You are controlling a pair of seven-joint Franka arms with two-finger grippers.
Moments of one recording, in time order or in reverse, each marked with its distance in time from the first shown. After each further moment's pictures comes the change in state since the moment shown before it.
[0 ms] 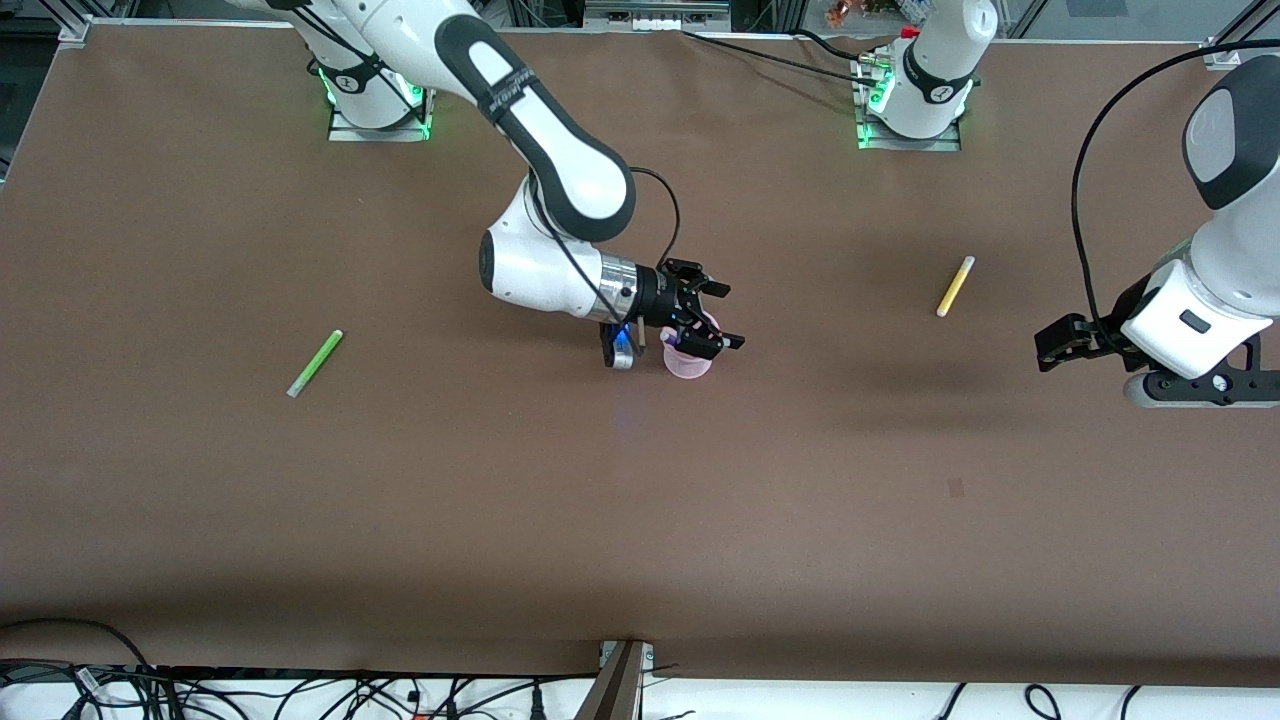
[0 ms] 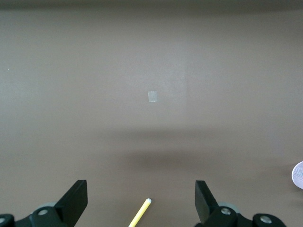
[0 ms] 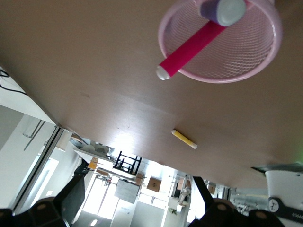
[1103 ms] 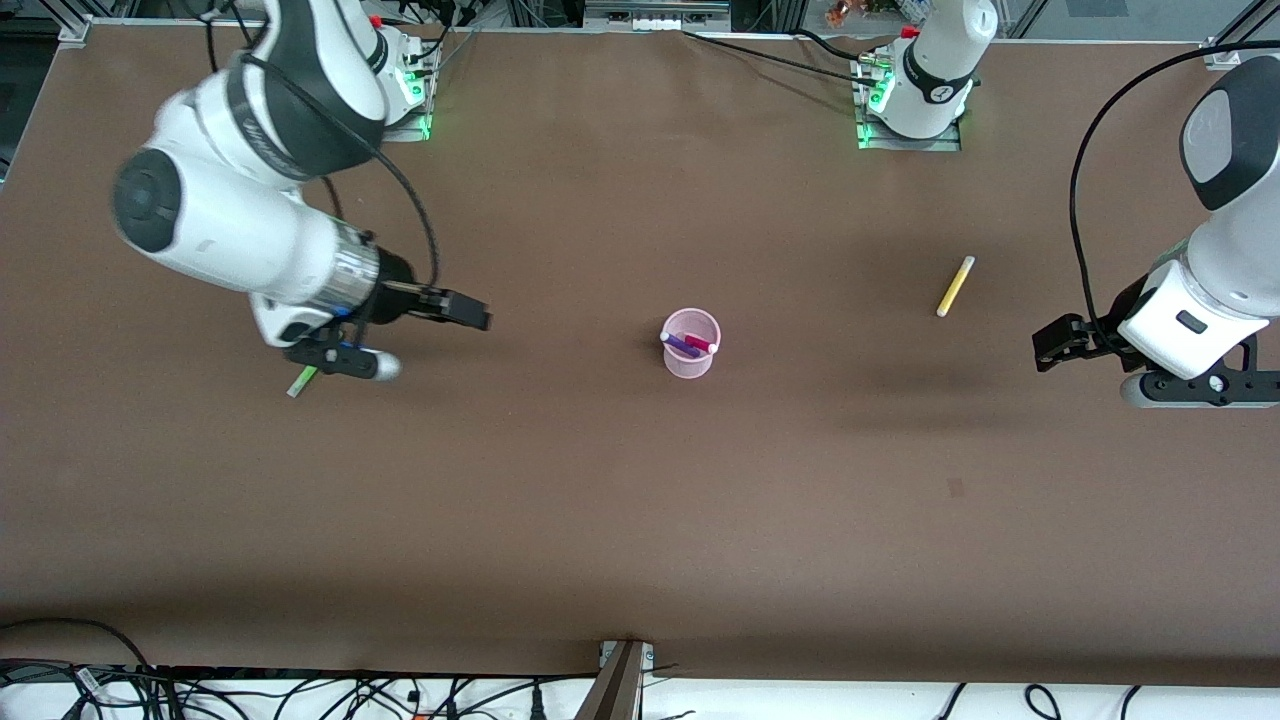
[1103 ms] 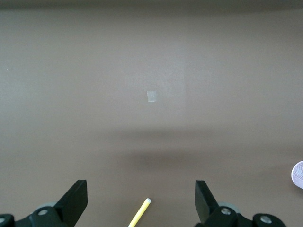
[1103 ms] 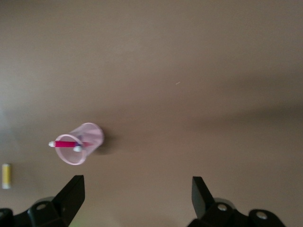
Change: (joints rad) left arm -0.002 0.002 -0.001 0.000 0.000 0.000 0.000; right arm -0.014 -0.366 -0.513 -0.025 -0.914 -0.730 -0.514
